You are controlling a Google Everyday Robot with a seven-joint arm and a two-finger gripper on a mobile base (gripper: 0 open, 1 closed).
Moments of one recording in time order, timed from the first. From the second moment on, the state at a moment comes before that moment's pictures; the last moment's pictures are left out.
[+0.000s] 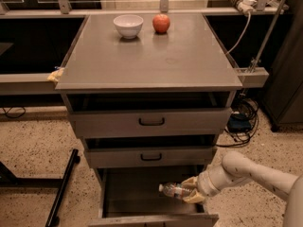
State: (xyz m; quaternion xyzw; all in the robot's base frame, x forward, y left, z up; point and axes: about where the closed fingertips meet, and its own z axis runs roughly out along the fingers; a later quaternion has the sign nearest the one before) arm 0.489 -0.169 0.352 -0.65 0.67 0.28 0.23
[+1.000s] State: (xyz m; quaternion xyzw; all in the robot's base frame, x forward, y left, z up) arm 0.416 -0.103 0.527 -0.70 0.66 0.21 0.14
